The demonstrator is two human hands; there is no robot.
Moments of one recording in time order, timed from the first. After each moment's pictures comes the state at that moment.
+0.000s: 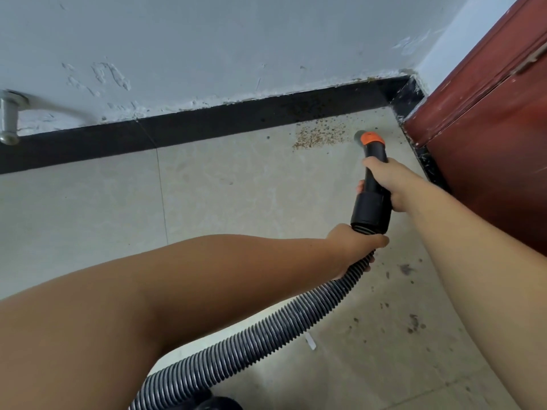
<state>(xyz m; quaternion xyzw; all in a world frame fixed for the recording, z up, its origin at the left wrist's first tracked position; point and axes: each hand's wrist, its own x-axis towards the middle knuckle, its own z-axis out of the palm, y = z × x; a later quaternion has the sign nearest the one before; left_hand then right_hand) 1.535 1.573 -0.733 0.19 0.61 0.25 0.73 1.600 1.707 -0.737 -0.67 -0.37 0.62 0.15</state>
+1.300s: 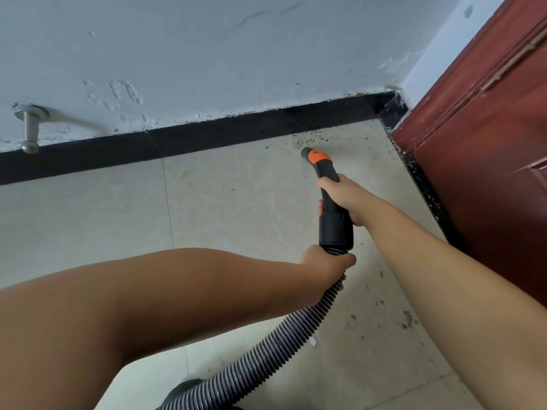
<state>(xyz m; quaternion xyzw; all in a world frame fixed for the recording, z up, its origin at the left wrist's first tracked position) 1.520 1.521 -0.736 0.16 0.66 0.27 0.68 1.559 1.659 -0.736 -0.60 -0.42 0.67 0.10</state>
